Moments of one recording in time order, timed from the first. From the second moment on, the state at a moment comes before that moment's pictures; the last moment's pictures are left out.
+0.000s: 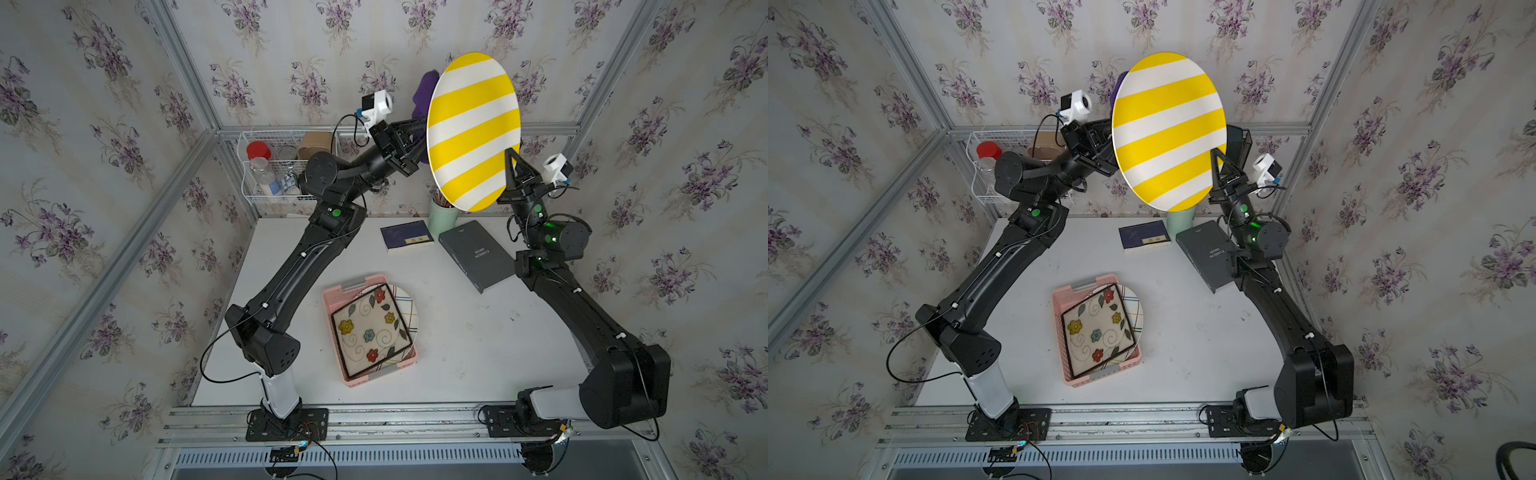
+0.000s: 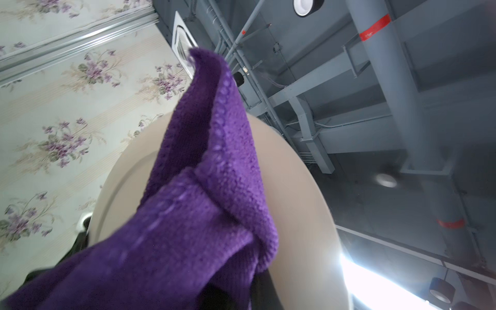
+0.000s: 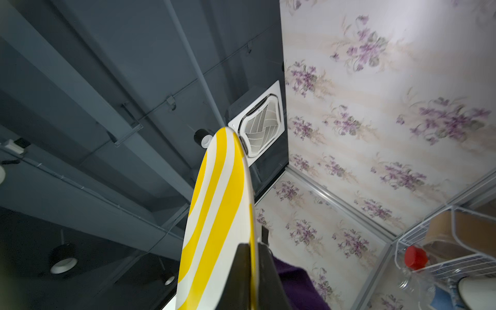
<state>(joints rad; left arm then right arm) -0.60 1.82 2.11 0.58 0.65 -1.67 0.29 1.38 1.15 1.09 -0.33 1.62</state>
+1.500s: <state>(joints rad) -0.58 1.45 1.95 -0.15 0.60 -0.97 0.08 1.37 1.22 0.67 -0.35 1.34</state>
